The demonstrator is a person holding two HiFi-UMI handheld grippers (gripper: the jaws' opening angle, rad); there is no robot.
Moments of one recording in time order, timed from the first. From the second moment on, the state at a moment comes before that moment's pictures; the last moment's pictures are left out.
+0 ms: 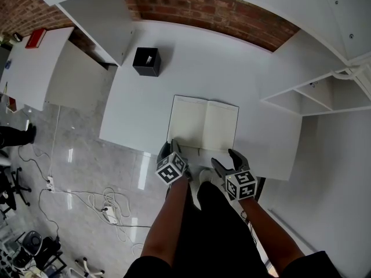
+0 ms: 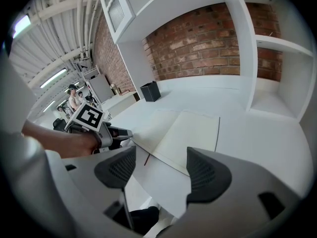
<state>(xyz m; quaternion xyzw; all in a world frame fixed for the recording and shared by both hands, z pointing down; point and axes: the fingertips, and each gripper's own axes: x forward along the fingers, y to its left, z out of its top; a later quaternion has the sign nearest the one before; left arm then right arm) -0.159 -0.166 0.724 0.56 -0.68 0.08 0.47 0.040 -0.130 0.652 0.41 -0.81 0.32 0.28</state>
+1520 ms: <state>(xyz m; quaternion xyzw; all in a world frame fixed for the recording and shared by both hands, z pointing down) -0.162 -0.162 0.726 0.61 -0.64 0.14 0.45 -0.059 -0.156 0.712 0.25 -0.86 0.04 0.45</state>
